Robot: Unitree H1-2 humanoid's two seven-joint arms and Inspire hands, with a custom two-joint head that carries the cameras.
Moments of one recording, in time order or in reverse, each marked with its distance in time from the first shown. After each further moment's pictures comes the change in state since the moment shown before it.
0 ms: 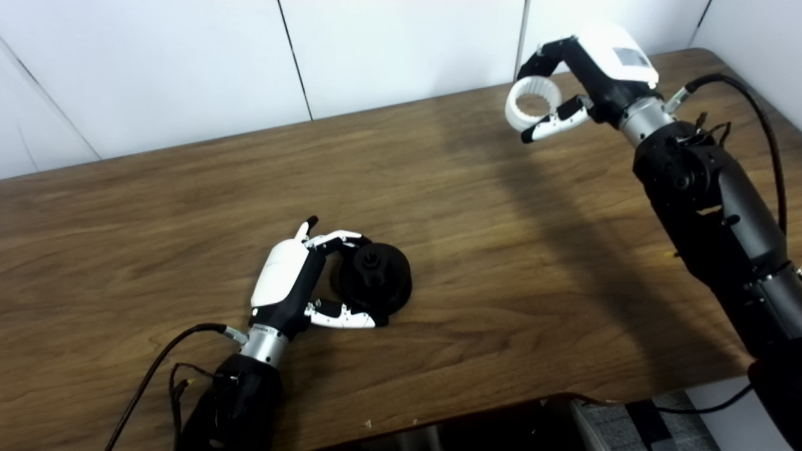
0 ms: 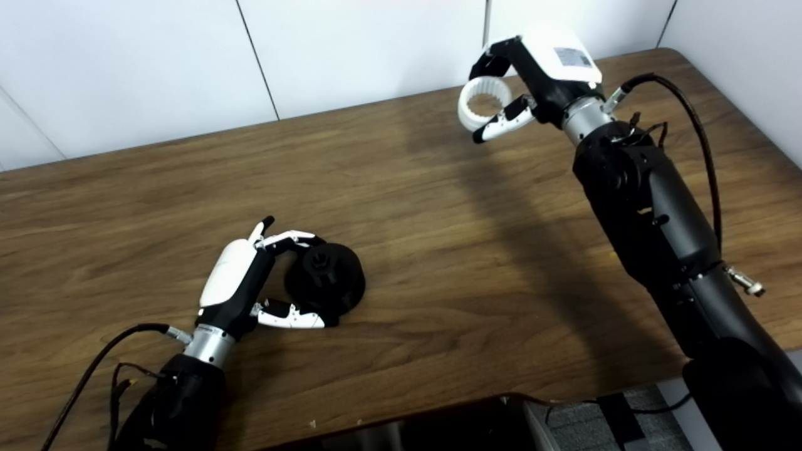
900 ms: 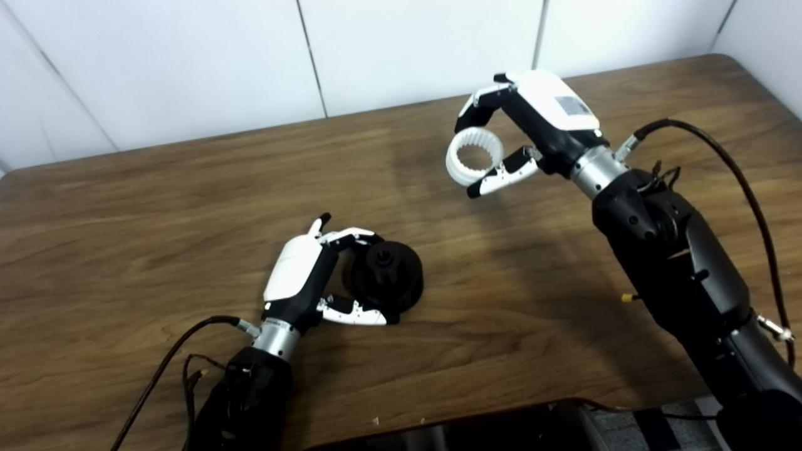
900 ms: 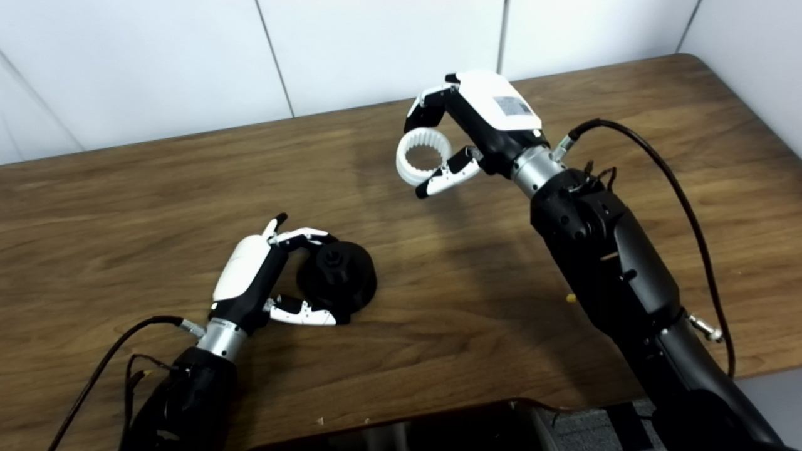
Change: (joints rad) left arm -0.008 -0.017 -0.005 0.006 0.017 0.016 -0.006; right arm 0.077 0.123 0.081 -0.162 0.001 -0.019 0.068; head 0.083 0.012
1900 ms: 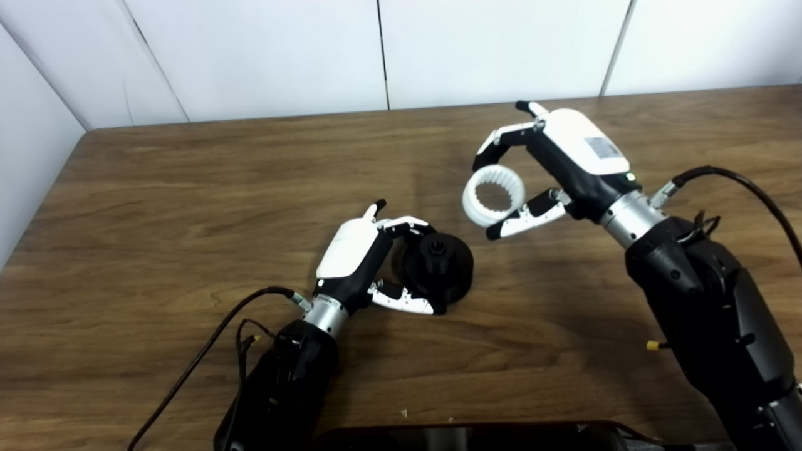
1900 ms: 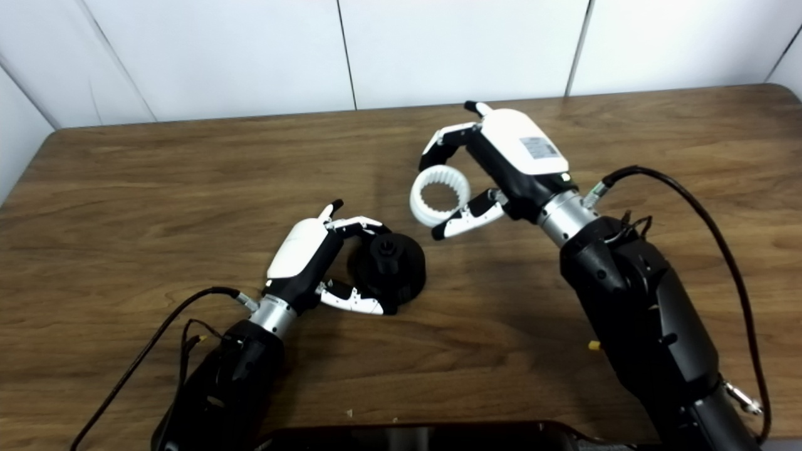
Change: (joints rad) left arm -0.012 -0.036 -0.006 0.016 0.039 0.011 0.016; right arm 0.042 0.058 0.064 -0.081 0.015 -0.037 0.071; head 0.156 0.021
